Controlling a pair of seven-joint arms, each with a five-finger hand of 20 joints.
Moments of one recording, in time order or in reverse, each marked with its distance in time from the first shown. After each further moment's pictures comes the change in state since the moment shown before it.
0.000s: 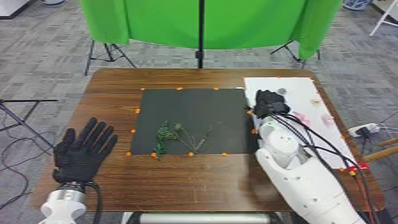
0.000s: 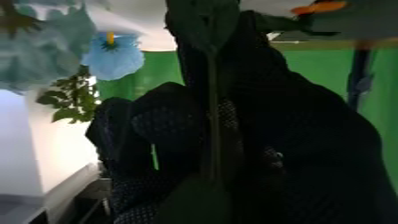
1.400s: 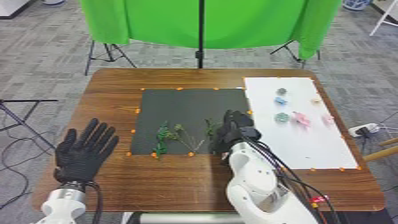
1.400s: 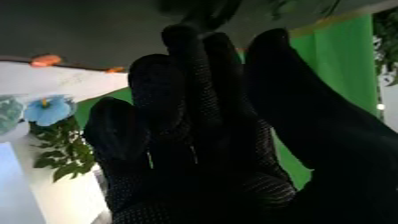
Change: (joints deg) left arm -0.3 0.6 -0.1 0.4 -1.2 0.7 -0.6; right arm -13.1 -7.5 -5.2 -18.5 2.4 -1.6 7.9
